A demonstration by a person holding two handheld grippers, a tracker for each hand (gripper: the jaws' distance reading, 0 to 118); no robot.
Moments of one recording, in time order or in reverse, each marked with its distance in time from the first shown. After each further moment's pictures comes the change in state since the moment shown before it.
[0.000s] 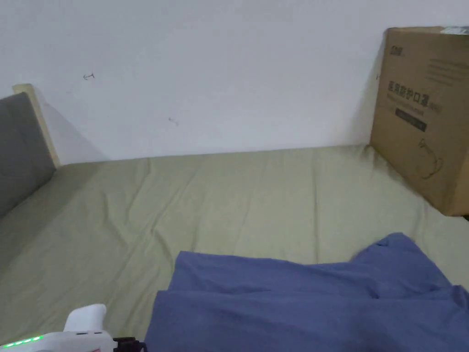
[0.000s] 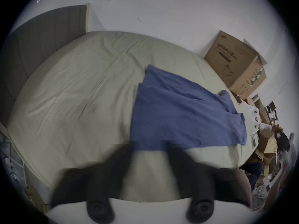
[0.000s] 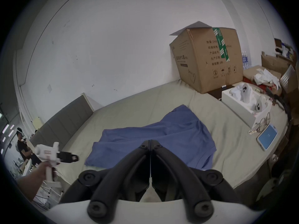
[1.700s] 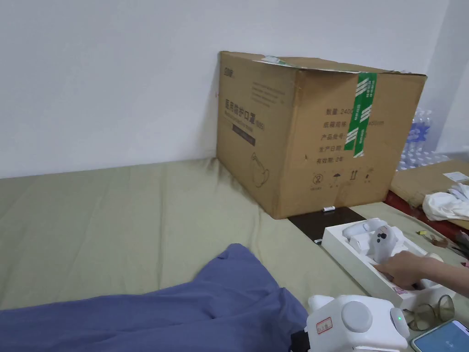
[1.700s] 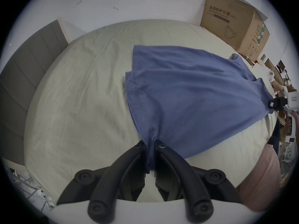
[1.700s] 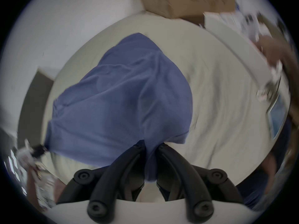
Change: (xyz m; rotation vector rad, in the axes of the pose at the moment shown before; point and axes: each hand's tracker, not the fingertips) left arm 0.045 0.007 -0.035 -0.144 0.127 -0.315; right arm 0.125 0.004 -0.162 -0.639 -0.271 -0.061
